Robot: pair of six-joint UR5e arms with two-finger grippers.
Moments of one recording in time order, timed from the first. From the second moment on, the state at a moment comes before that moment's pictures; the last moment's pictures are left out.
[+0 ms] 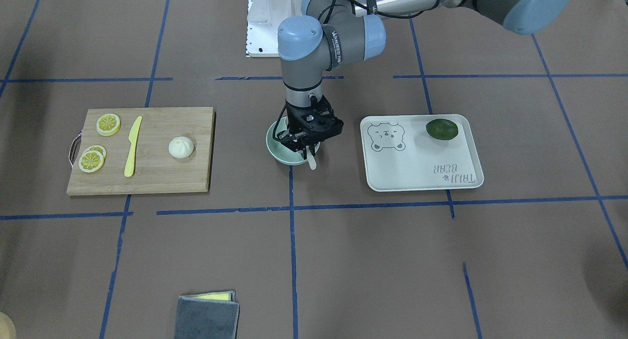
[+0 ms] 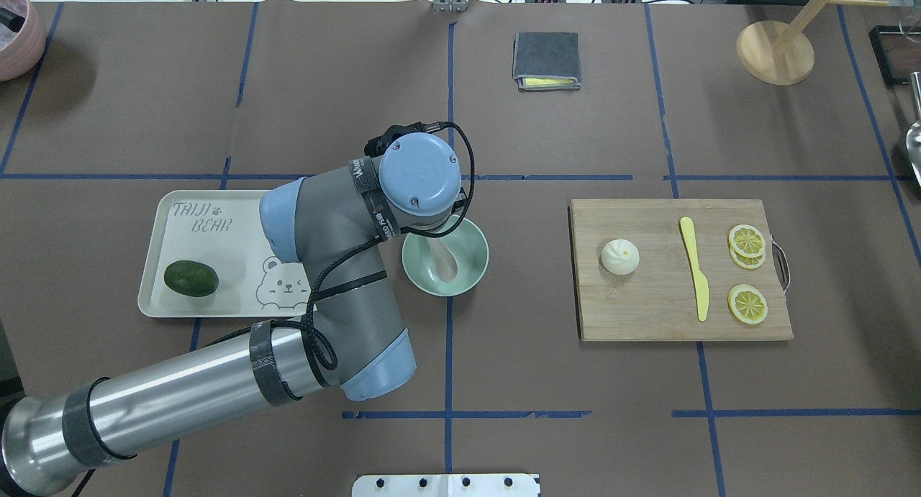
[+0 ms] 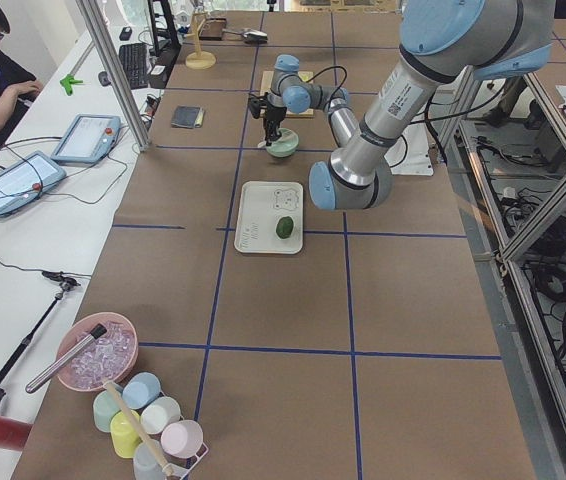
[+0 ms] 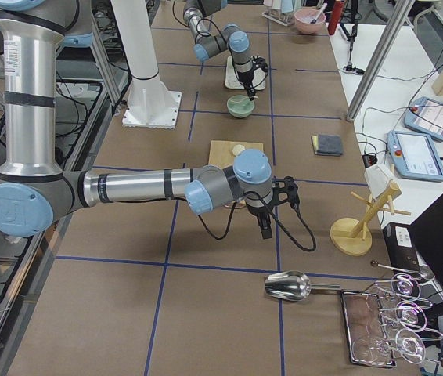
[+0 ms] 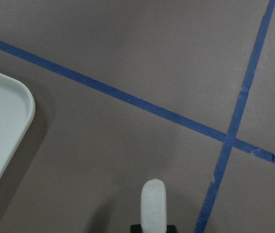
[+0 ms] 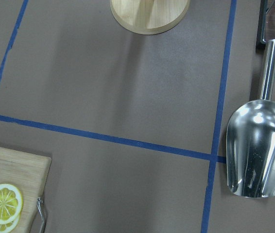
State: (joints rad) left arm -0.48 -2.44 -1.48 -1.57 -1.64 -1.62; right arm 1.48 -1.64 1.74 -1.24 2.37 0.20
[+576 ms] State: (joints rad) left arm -0.48 -2.43 -1.50 -1.57 -1.64 -1.57; right arm 1.48 -1.64 1.73 -1.24 2.37 0.20
